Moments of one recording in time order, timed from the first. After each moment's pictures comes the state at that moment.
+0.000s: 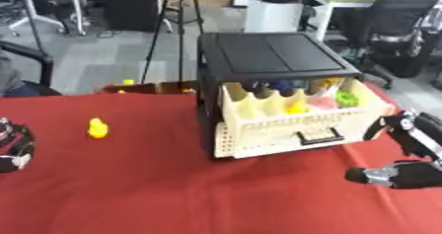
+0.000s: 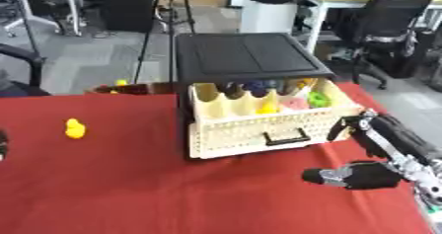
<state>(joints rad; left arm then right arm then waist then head) -0.79 0.71 0.13 -0.53 -1.16 -0.54 -0.06 -0.33 -0.49 0.08 -1.77 0.68 -0.03 0.34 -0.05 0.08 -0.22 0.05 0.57</state>
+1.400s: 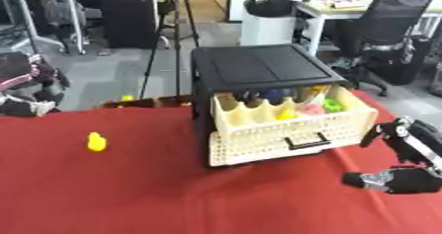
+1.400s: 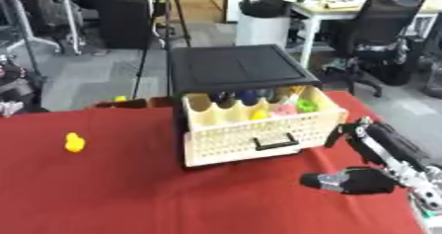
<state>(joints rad) -0.89 0.71 -0.04 -0.87 -1.00 -0.82 -0.11 -0.31 -0.48 0.08 -1.75 0.68 -0.03 0.34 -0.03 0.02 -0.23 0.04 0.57</state>
